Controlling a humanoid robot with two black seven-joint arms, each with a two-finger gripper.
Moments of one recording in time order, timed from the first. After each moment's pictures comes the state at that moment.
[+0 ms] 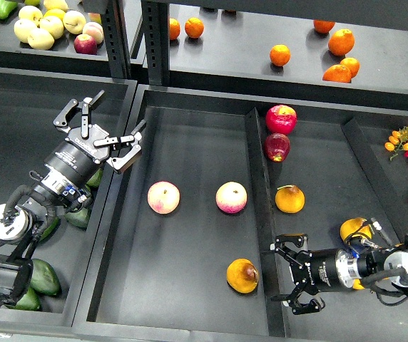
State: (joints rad) left arm -0.30 0.00 -1.43 -1.03 -0.18 -0.49 0.48; right arm 0.56 -0.54 0.31 1.08 0.02 0.42 -0.49
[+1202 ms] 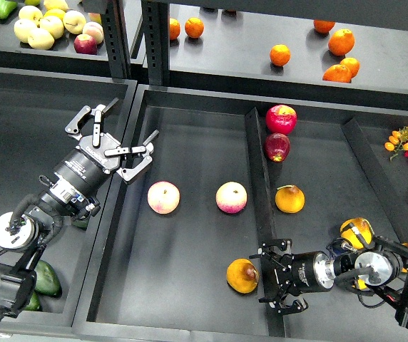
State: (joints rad) left arm -0.25 0.00 -1.38 -1.10 -0.18 -0.49 0.48; right arm 0.58 -0.34 0.27 0.83 0.01 0.39 -0.49
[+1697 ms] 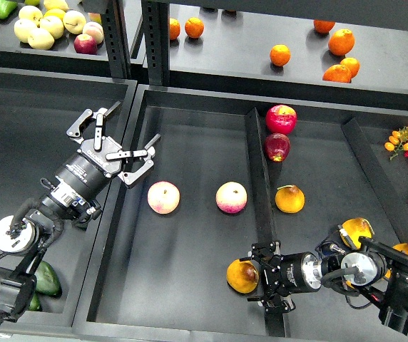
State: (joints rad) left arm -0.23 0.00 -1.37 -1.12 -0.18 -0.49 0.48; right arm 0.58 -0.28 0.28 0.76 0.01 0.40 -0.49
